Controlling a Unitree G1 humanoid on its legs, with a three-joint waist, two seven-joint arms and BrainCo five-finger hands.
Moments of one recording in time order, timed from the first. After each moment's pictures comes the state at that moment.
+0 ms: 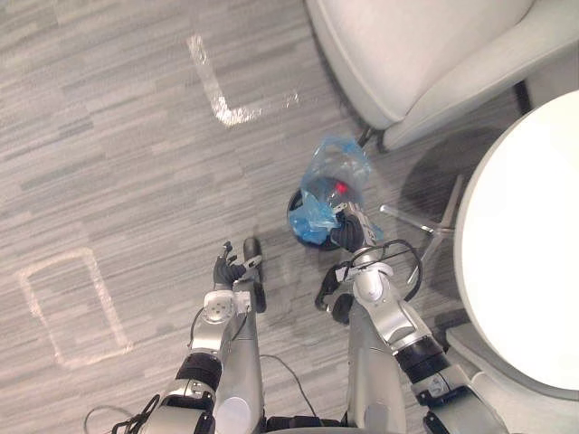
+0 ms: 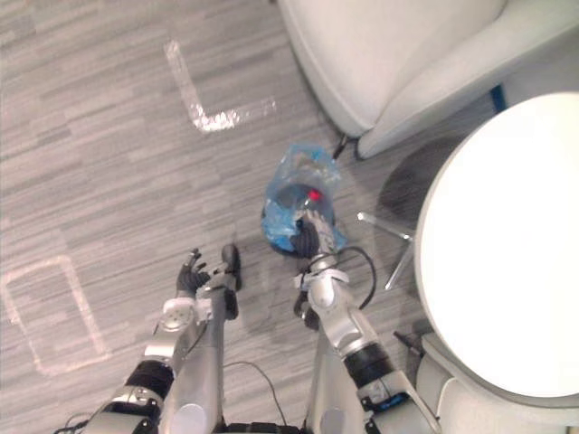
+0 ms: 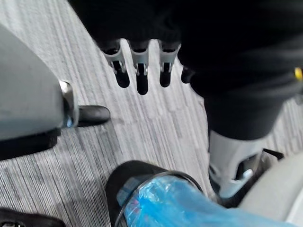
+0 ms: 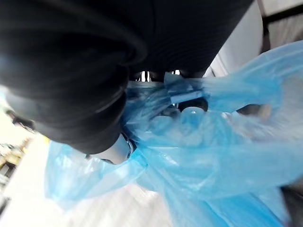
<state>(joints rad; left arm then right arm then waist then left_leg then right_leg) -0.25 0.08 -0.02 0.71 -0.08 -0.09 0.23 -0.30 -0.14 0.32 0.18 -0.50 0.00 -0.31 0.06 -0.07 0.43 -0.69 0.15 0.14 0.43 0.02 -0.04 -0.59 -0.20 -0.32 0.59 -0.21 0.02</state>
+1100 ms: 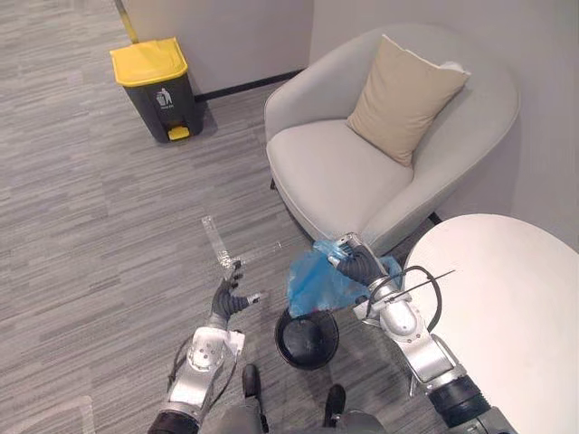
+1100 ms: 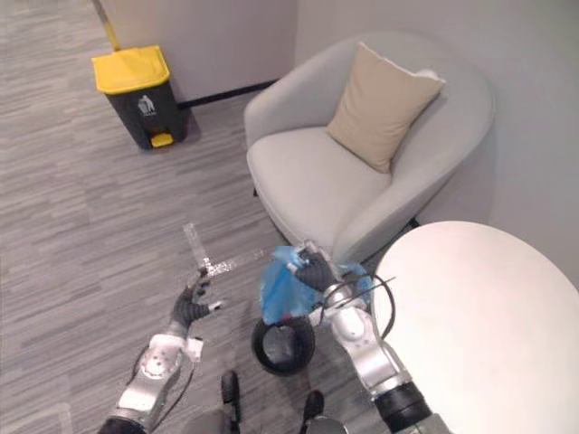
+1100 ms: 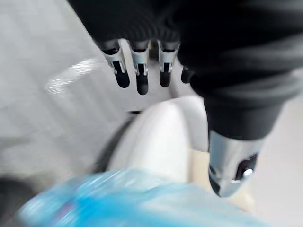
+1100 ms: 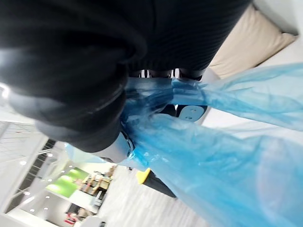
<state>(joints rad) 0.04 0.25 -0.20 0.20 0.08 -0.16 0.15 -0.13 -0.34 0.33 0.01 -0.19 -0.16 -0.05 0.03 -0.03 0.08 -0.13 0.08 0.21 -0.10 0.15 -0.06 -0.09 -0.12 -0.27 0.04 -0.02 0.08</state>
